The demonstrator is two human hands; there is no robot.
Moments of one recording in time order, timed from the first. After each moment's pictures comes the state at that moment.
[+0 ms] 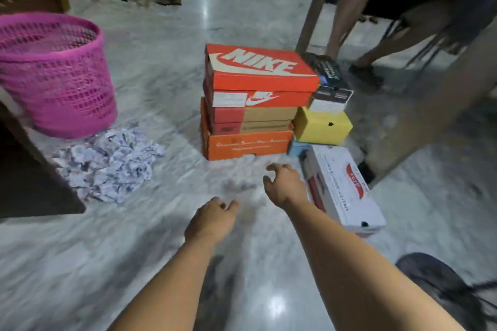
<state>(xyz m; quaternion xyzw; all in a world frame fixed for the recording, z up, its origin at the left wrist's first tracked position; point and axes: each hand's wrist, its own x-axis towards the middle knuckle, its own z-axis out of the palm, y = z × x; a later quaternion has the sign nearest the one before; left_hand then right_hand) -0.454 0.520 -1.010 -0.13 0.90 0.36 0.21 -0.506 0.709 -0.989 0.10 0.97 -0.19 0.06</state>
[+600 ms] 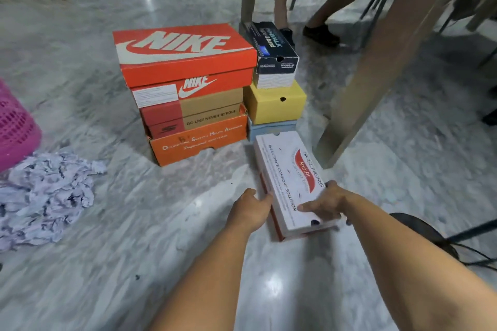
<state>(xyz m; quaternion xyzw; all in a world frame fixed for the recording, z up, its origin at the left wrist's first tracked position) -0.488 0.696 -1.033 -0.03 0.85 0.42 0.31 -0.464 0.932 -1.039 0.36 0.84 -0.32 0.27</state>
